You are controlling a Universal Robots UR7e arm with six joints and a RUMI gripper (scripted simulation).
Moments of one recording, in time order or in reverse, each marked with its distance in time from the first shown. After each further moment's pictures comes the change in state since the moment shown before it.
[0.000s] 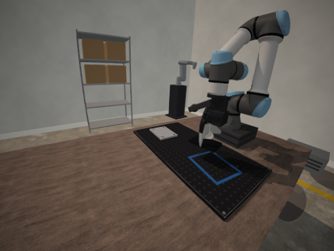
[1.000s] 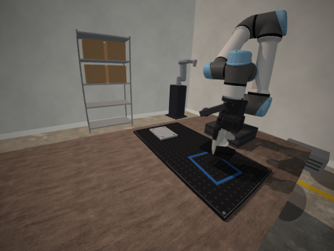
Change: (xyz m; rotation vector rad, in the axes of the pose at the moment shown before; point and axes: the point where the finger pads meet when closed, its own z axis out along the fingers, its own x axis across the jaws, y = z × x) arm -0.010 0.066 0.002 0.002 0.001 -0.008
